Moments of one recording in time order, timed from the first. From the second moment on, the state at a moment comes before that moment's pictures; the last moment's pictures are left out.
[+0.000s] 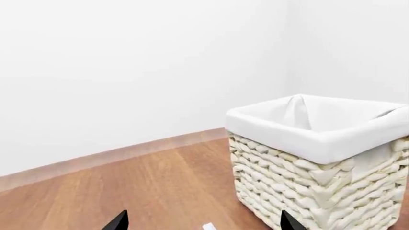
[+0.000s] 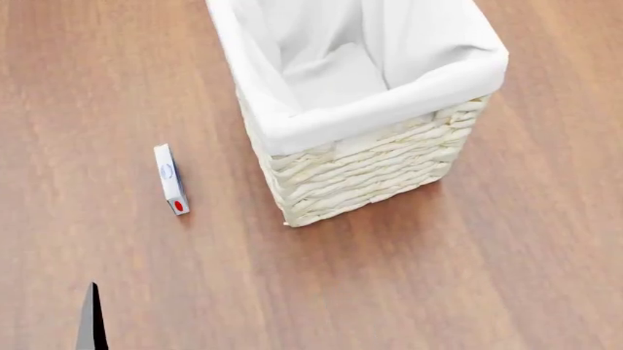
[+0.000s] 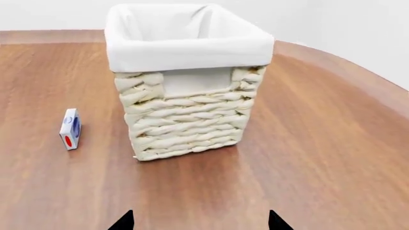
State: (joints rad) left arm 0.13 -0.39 0.30 0.63 -0.04 0.03 -0.40; right arm -0.30 0.55 -0.25 -1.02 0.37 0.50 0.58
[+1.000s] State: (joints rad) left arm 0.12 -0.40 0.30 0.60 -0.06 0.05 -0.41; right arm -0.35 0.60 -0.23 -0.93 0.52 0.50 0.62
